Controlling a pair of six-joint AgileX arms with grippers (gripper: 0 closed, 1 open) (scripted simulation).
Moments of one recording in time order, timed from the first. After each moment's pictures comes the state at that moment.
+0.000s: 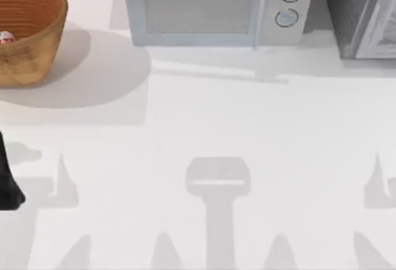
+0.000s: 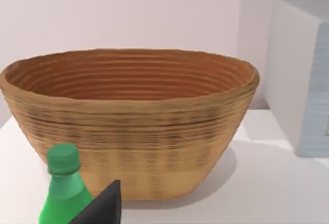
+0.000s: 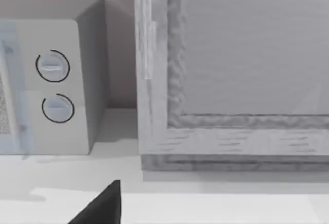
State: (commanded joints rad) left arm 0.00 0.00 0.00 0.00 0.00 0.00; right arm 0.00 0.00 0.00 0.00 0.00 0.00
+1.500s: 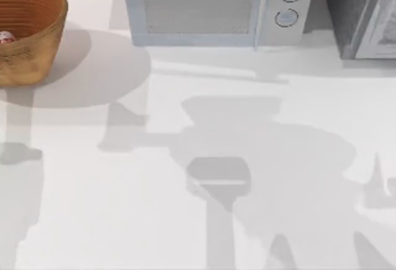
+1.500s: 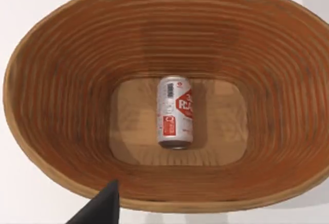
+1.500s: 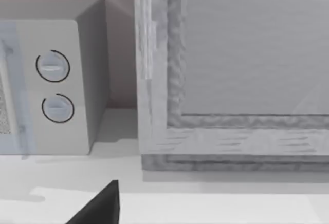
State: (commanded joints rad) left arm 0.17 1.71 1.80 -0.98 0.15 0.14; right arm 0.00 0.00 0.00 0.00 0.00 0.00
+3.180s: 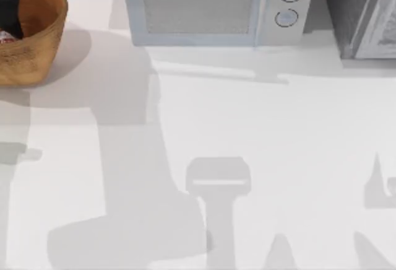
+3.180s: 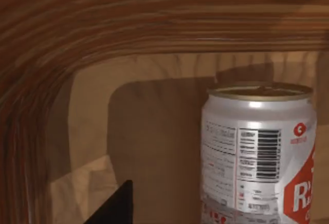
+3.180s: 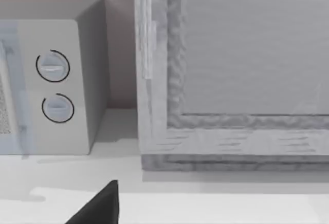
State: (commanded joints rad) left arm 0.21 2.75 2.76 -1.44 0.29 0.20; right arm 0.00 0.00 0.00 0.00 0.00 0.00
